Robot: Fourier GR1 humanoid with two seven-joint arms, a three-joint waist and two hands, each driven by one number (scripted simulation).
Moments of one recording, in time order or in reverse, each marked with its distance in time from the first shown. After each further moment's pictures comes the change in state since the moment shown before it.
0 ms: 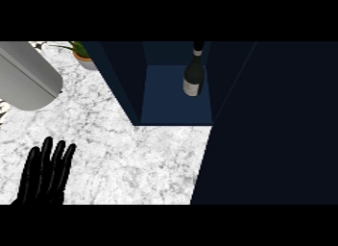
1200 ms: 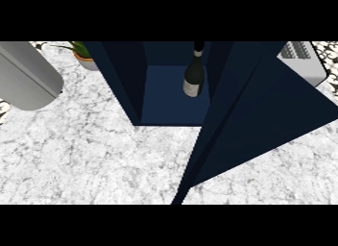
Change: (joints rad) left arm 0.089 0.178 0.457 0.064 0.269 -0.330 0.085; right arm -0.191 -0.078 0.468 0.060 0.223 -0.386 -0.008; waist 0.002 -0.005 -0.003
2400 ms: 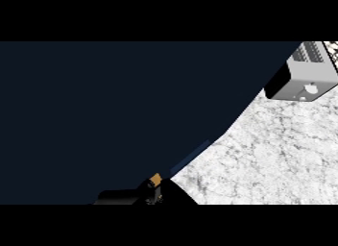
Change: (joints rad) left arm -0.084 -0.051 0.013 -0.007 0.037 -0.037 0.109; right arm -0.593 -0.025 -0.064 0.291 -0.162 -0.311 0.011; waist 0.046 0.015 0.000
